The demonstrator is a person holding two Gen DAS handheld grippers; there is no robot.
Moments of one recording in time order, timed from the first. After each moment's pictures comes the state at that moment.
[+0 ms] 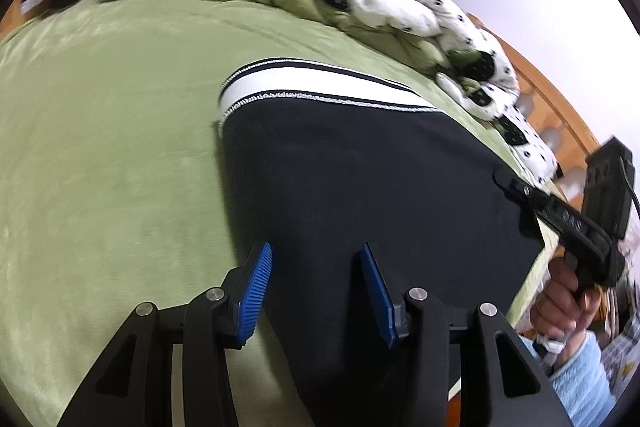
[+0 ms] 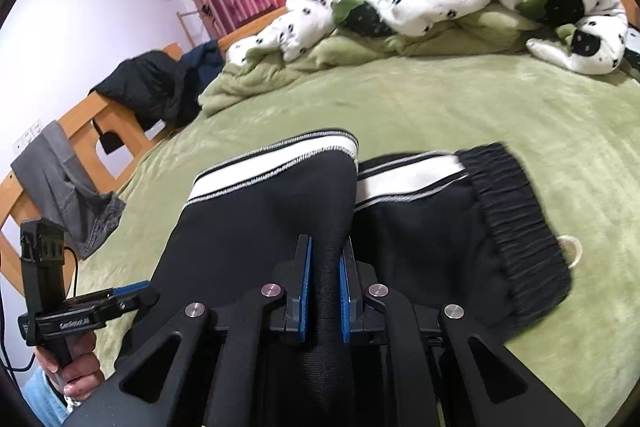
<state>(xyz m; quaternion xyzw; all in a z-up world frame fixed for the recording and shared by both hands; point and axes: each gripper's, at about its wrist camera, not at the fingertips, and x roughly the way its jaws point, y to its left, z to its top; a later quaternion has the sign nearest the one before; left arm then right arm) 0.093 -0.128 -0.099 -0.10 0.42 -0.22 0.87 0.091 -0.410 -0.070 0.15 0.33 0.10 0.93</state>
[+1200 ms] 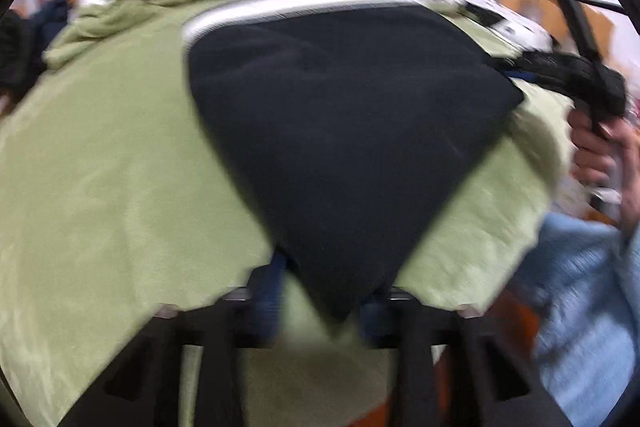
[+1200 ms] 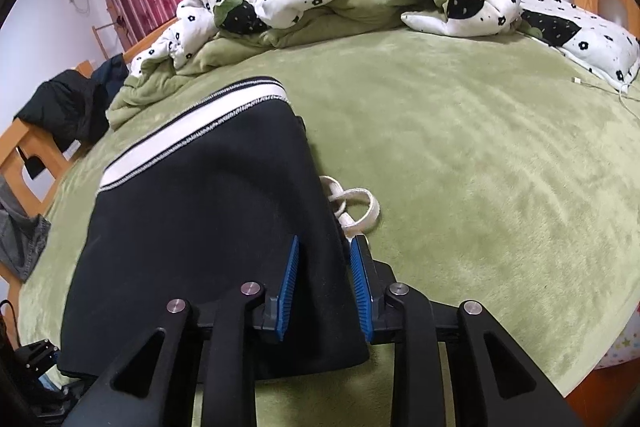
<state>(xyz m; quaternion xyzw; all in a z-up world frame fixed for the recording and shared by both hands) 0.009 -0.199 -0.127 0.09 0.41 -0.22 0.88 0.049 -0.518 -0.109 0.15 0.37 -0.05 0.92</state>
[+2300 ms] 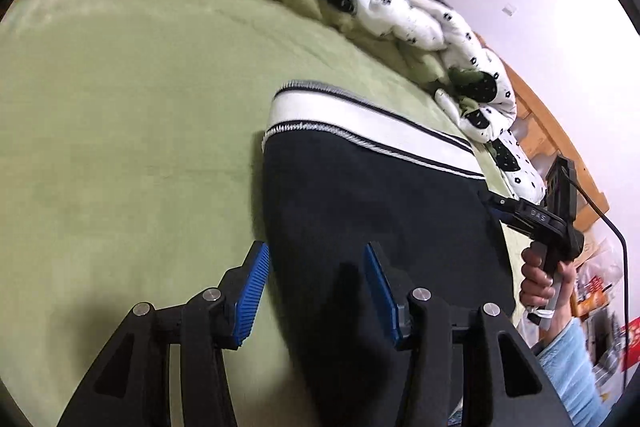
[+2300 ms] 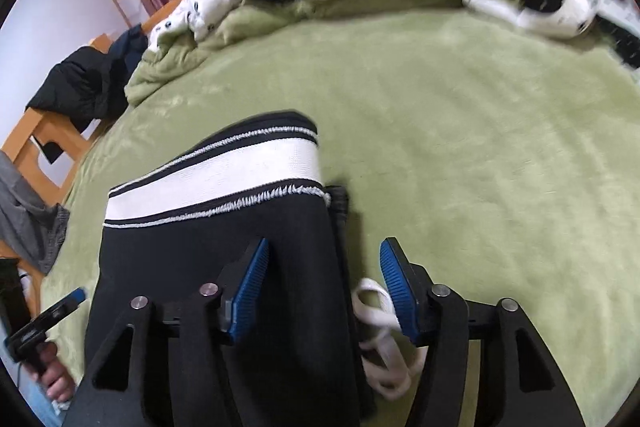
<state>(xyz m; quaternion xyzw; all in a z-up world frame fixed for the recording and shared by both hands) 0.157 -0.142 -0.119 -0.16 0.45 -0.23 0.85 0.170 -0.531 -0.100 0.16 0.44 0.05 0.88</state>
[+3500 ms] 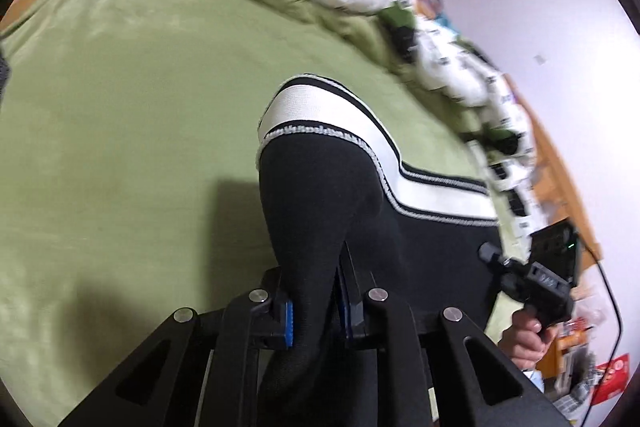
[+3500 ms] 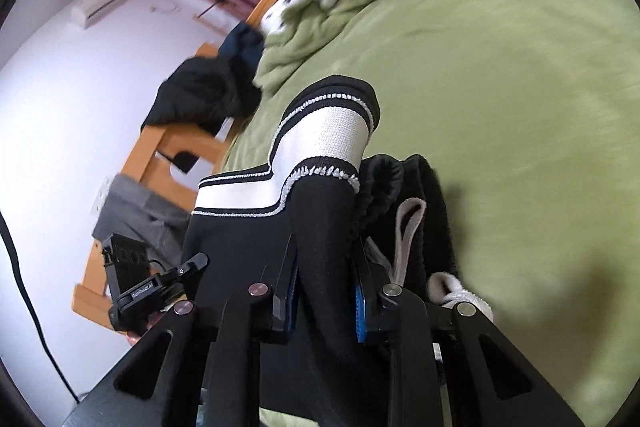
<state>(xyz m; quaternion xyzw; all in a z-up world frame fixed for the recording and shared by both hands) 0.168 0.031 -0.081 -0.21 0.45 -0.17 0.85 0.183 -0.347 -0.089 0.32 0.42 0.25 0.81</state>
